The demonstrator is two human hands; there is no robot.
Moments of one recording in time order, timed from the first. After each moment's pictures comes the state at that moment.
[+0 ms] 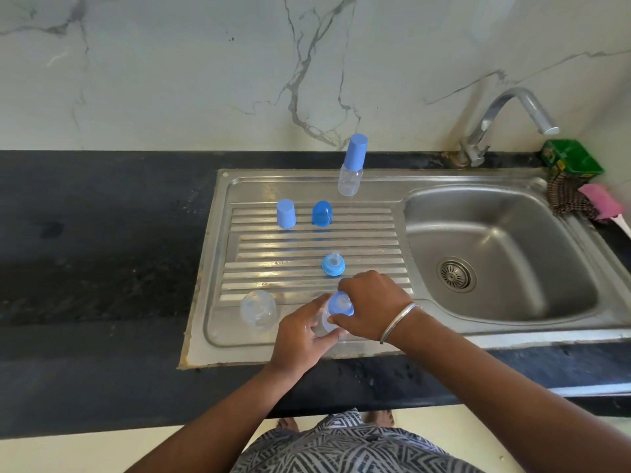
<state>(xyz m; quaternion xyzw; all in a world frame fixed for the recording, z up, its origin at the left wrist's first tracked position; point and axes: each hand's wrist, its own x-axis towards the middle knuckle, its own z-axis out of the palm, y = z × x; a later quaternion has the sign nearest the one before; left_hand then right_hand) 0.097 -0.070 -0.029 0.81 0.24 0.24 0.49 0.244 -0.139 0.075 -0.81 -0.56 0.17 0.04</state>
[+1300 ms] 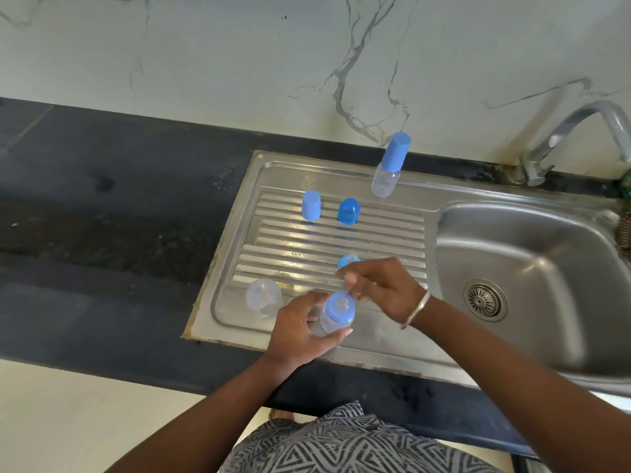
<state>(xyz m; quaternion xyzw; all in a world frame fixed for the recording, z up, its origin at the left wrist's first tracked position) 0.102 -0.072 -0.024 0.77 0.34 0.28 0.47 0.296 -0.123 0.062 -0.65 -0.58 0.33 0.36</state>
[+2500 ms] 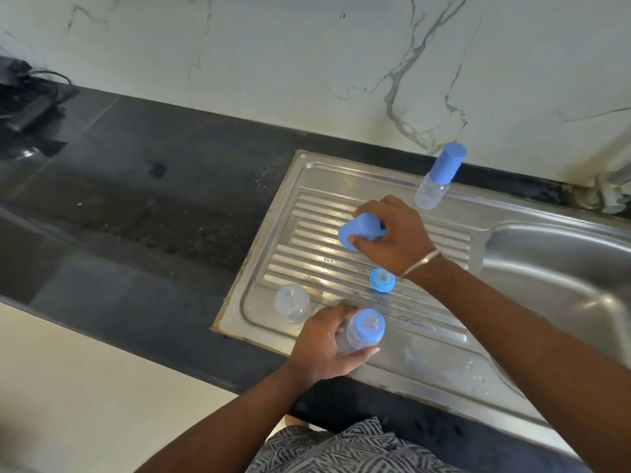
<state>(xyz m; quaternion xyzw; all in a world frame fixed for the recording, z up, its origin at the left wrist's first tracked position) 0.102 -0.070 -0.026 0.81 0.32 0.26 0.42 0.308 -0.026 0.082 -0.69 -0.62 0.15 0.34</state>
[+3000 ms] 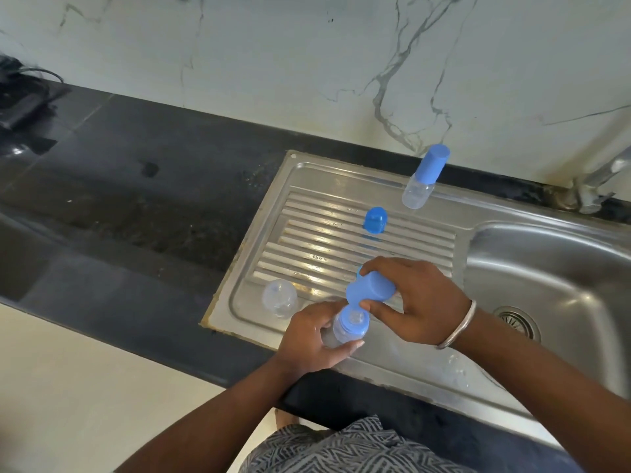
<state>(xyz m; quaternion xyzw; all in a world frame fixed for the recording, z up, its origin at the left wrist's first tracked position) 0.104 -0.073 -0.018 0.79 0.30 0.29 0.45 0.305 -0.125 0.114 -0.60 -0.74 0.19 0.26</state>
